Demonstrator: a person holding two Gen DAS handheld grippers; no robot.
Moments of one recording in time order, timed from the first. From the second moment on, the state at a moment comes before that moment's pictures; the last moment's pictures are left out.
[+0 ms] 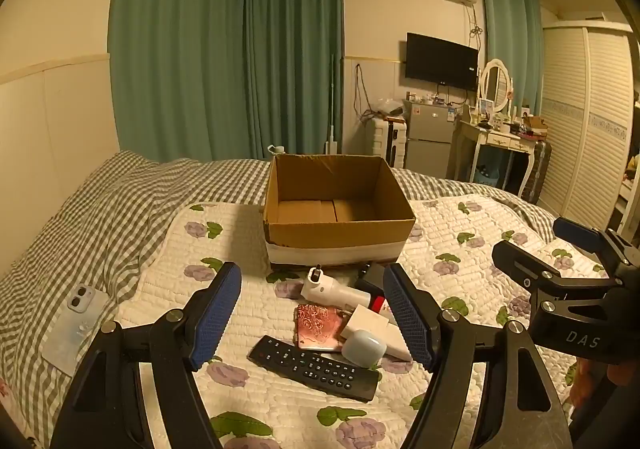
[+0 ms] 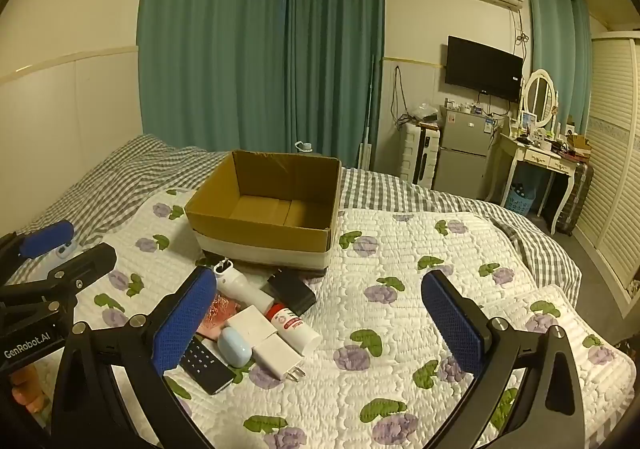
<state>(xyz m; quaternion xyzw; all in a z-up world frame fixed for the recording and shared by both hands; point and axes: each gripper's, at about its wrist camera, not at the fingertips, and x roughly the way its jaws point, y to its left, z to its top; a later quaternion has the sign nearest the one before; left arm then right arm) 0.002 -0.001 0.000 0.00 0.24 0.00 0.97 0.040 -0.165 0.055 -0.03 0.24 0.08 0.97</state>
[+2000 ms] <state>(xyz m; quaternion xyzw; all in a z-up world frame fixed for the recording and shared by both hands) 0.001 0.008 -0.013 0.00 0.25 0.00 0.97 0.039 -0.164 0.046 -0.03 0.25 0.09 0.96</state>
